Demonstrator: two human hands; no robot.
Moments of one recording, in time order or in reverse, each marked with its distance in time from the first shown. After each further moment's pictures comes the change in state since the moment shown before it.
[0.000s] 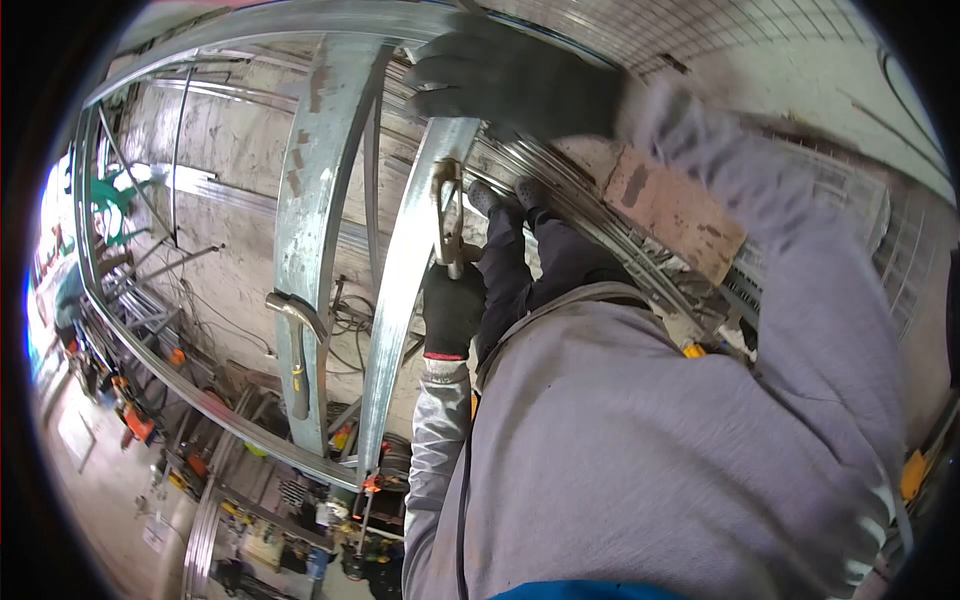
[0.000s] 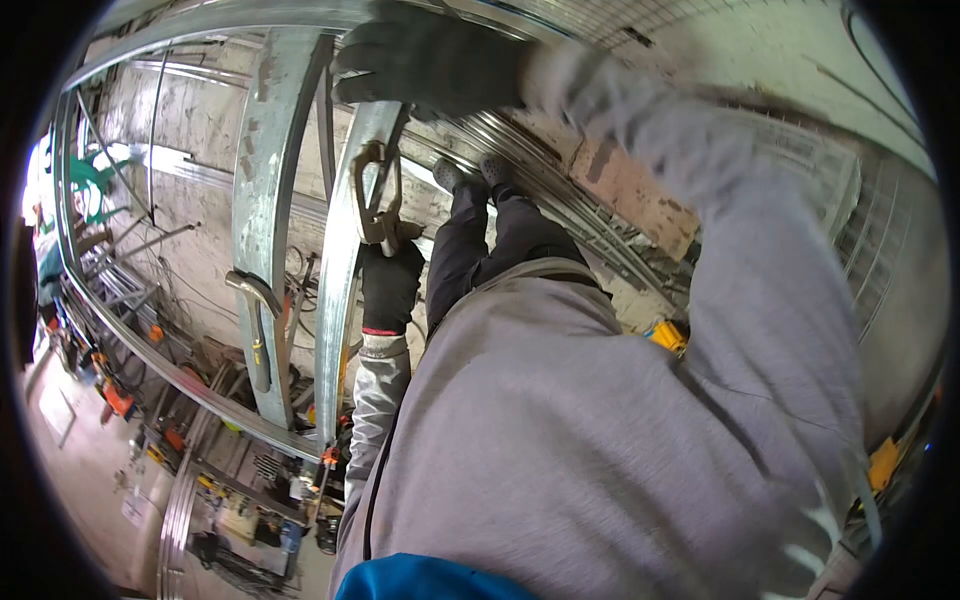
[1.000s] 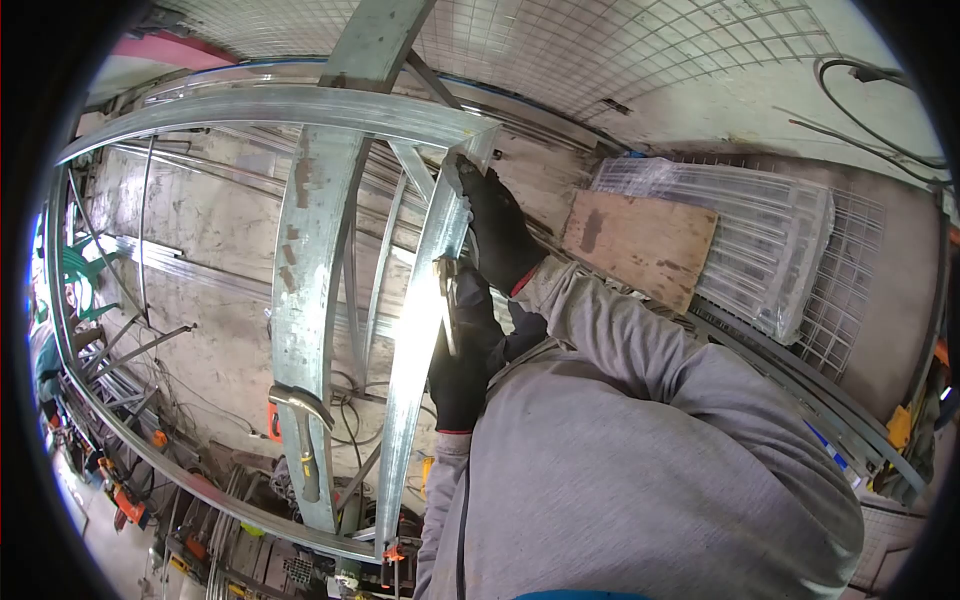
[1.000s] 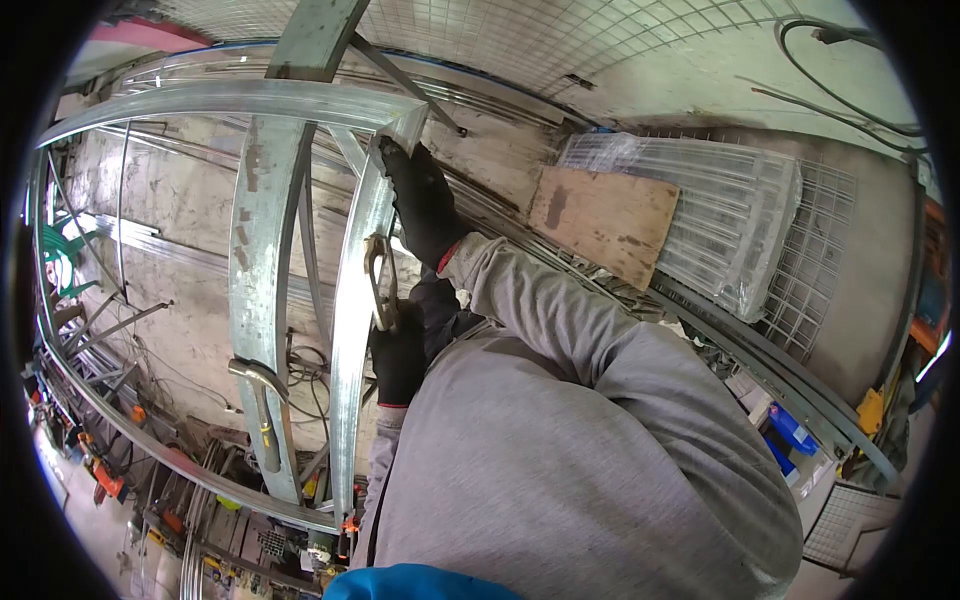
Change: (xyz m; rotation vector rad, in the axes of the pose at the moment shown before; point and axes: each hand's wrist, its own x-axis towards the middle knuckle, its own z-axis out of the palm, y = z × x) left_hand 0.001 -0.059 0.016 0.176 -0.075 0.283; right_hand 0.010 -0.101 0.077 0.438 0.492 1.172
